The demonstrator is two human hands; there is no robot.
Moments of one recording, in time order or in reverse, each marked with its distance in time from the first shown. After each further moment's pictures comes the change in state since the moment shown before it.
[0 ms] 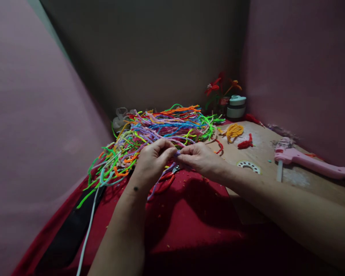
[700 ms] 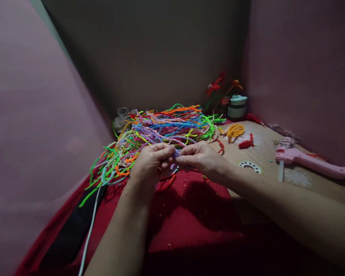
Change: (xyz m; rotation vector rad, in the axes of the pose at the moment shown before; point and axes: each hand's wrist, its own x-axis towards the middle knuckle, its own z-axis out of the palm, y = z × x) left_hand 0.003 -0.005 0.002 -0.777 -0.140 -0.431; right_hand -0.006 -0.014 0.002 0.244 -0.009 -0.015
